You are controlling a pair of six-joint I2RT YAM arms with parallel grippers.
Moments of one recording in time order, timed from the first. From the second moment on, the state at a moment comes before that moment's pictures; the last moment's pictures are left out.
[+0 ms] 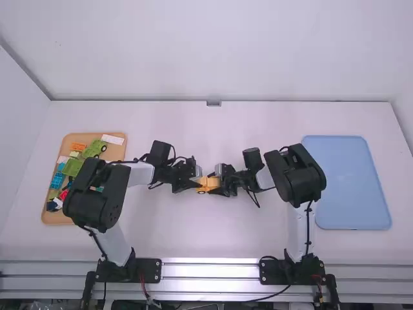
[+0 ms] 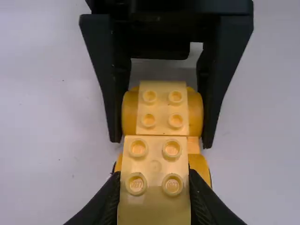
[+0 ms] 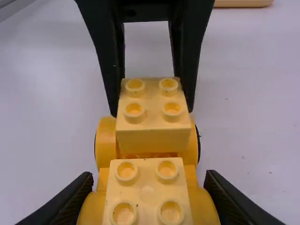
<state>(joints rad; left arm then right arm) -0.20 1.83 0.78 -0.07 0.83 1.07 0.34 2.19 0.79 0.48 -1.12 -0.88</state>
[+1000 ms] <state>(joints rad) -0.23 1.84 0.78 -0.06 0.84 1.07 0.33 2.19 0.79 0.48 -1.12 -0.88</state>
